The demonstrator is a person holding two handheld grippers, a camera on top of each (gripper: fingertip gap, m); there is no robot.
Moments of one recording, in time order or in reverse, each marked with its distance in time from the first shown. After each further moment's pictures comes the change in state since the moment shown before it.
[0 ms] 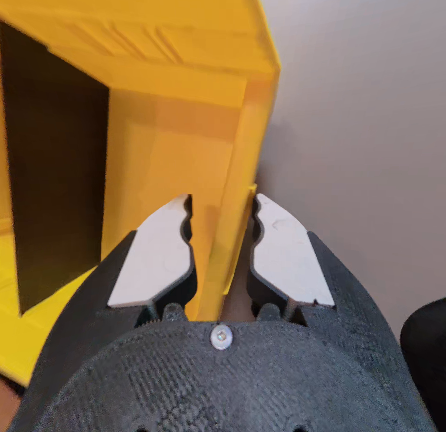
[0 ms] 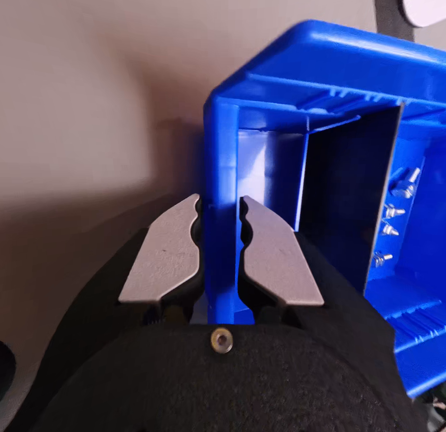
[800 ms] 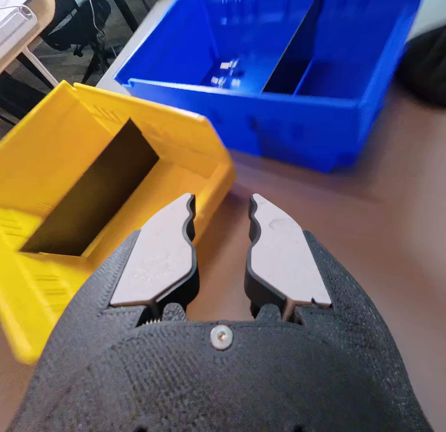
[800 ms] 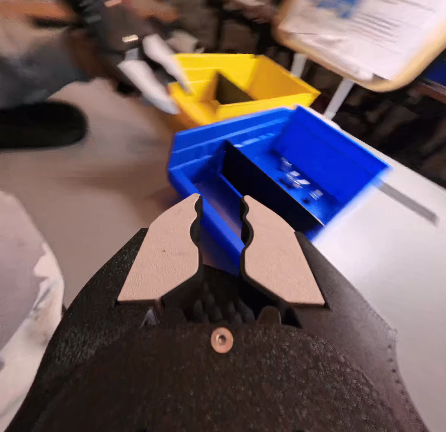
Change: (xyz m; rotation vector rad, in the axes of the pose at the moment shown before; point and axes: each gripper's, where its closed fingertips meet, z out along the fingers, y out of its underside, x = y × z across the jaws) left arm 0.156 -0.154 -0.056 0.676 0.099 0.173; right arm -0.167 -0.004 -0.187 0.767 0.204 0.356
